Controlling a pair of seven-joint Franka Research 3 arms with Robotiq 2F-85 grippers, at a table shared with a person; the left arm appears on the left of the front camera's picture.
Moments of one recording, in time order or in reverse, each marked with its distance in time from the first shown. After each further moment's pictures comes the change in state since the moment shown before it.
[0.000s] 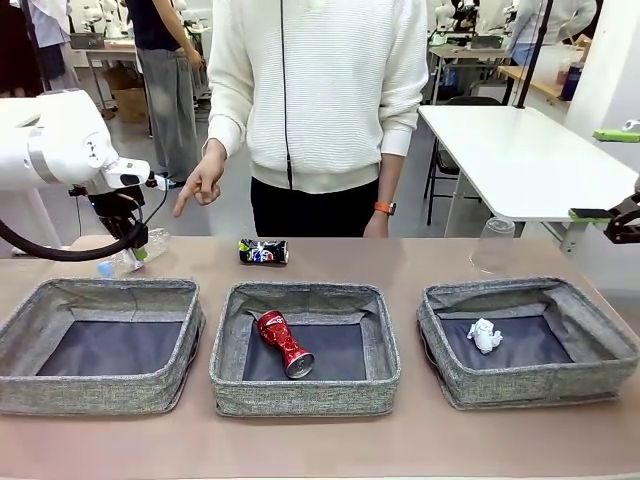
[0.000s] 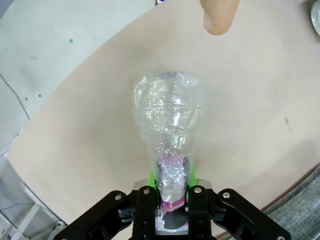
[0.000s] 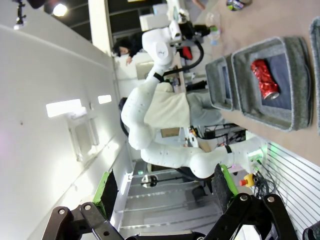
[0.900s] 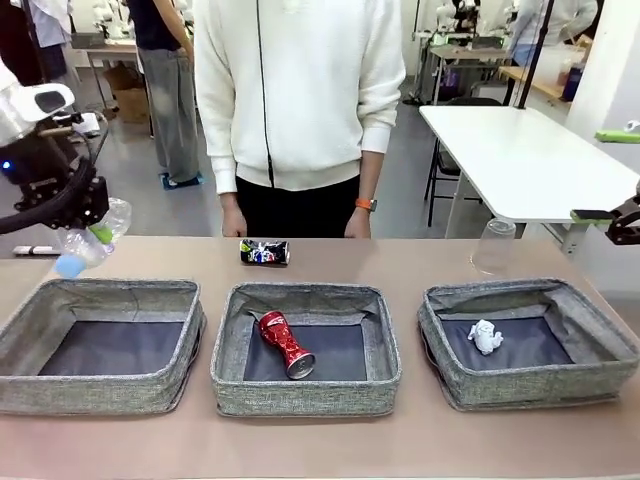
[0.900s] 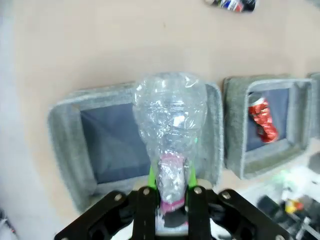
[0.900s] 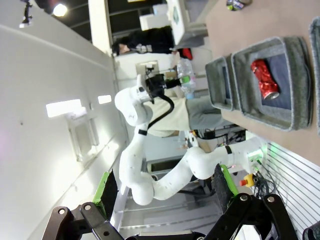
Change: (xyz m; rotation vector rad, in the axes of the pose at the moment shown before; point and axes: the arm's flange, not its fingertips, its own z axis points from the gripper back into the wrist) left arm -0.166 -0.181 0.190 -0.142 -0.173 0.547; right arm 0.000 0.000 0.000 0.000 -0.001 0.000
